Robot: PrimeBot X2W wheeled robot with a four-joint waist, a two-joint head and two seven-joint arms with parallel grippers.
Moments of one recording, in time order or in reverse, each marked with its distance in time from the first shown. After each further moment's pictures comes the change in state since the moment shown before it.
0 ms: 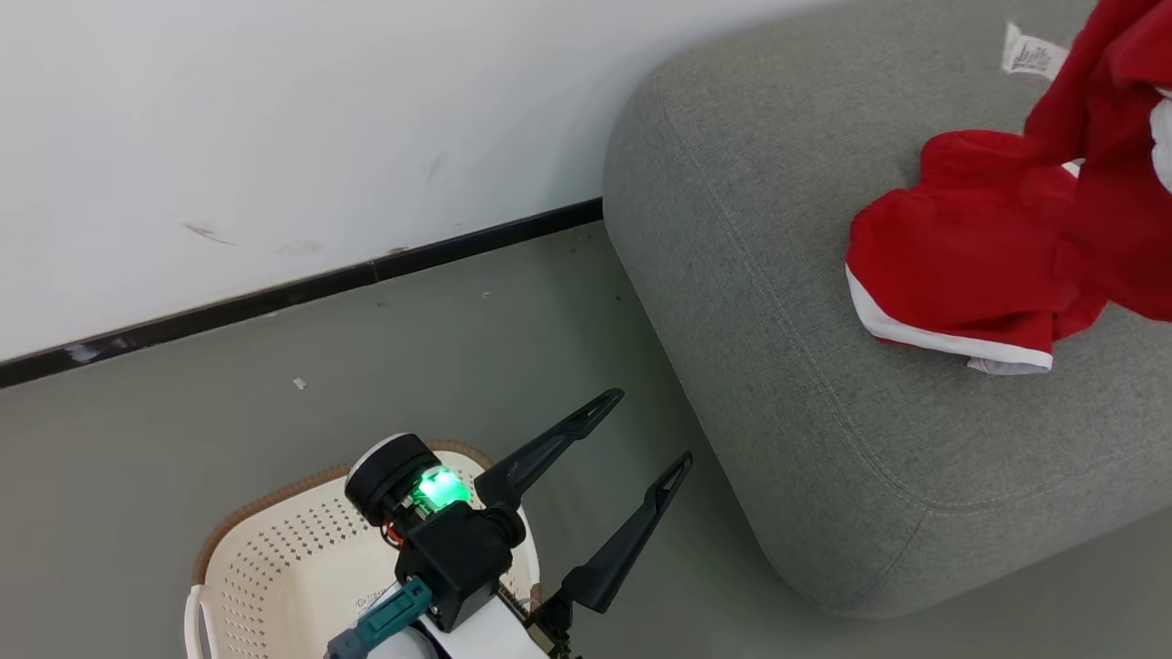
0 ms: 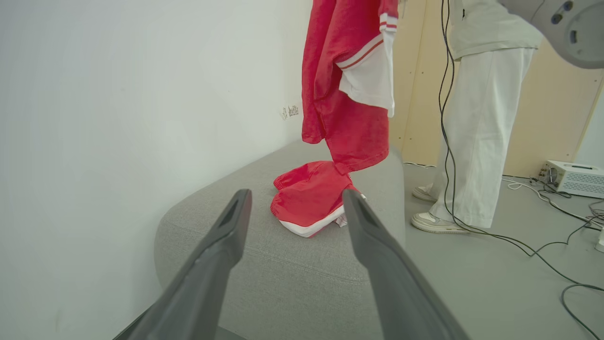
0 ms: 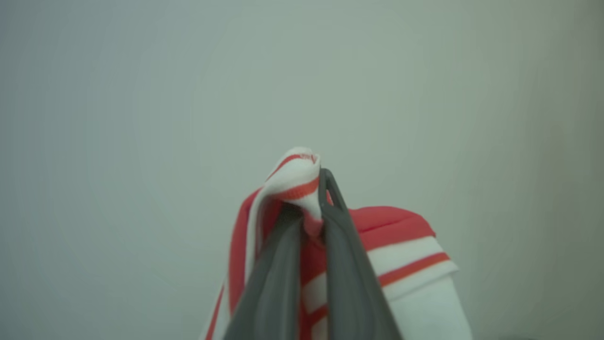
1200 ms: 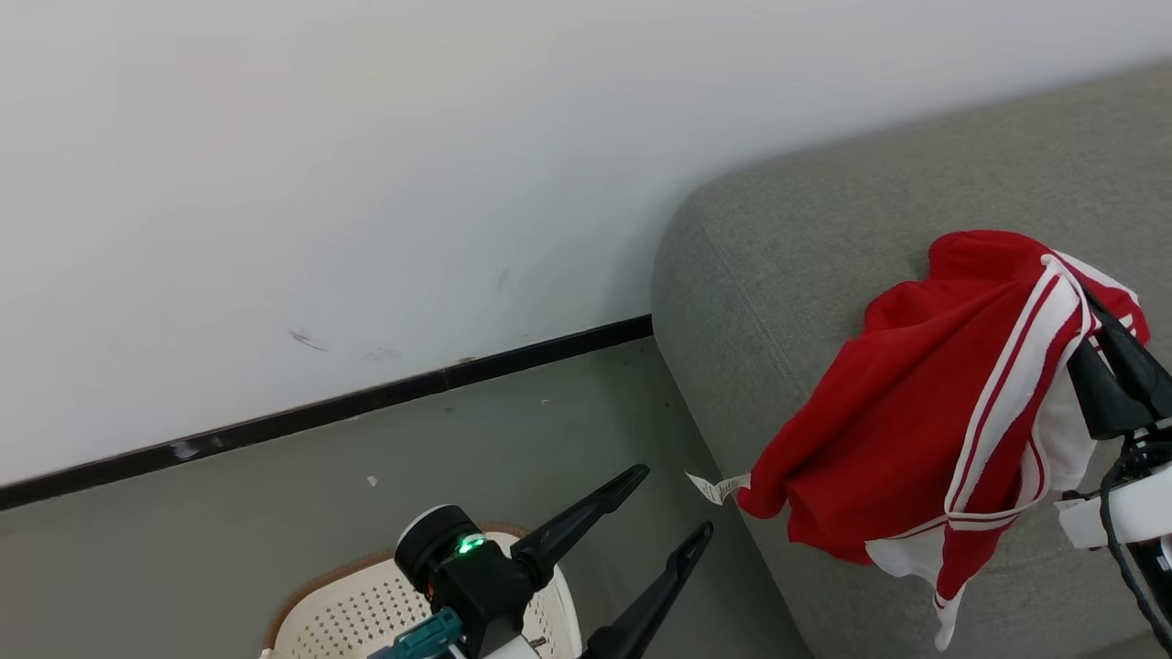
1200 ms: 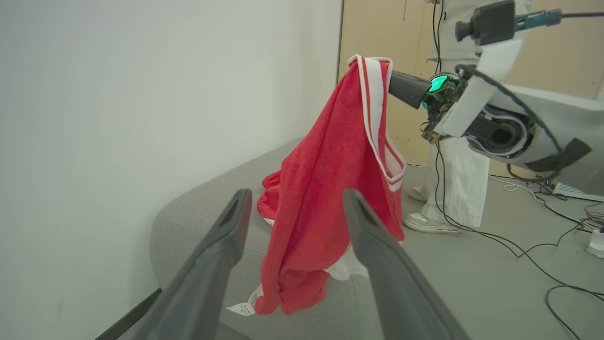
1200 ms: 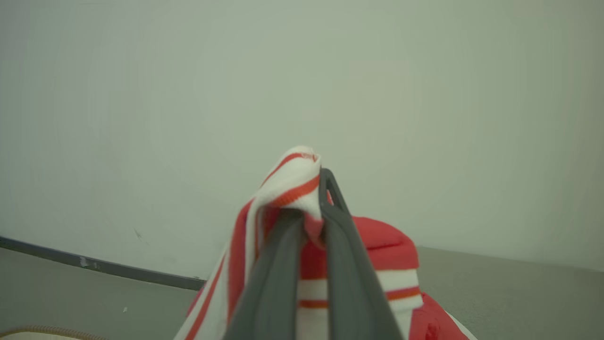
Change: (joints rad) left arm 0.068 -0.053 -0.044 0.119 -0.089 -0.046 -0.037; right arm 0.913 0.090 0.135 -0.365 -0.193 0.000 -0.211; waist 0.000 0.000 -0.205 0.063
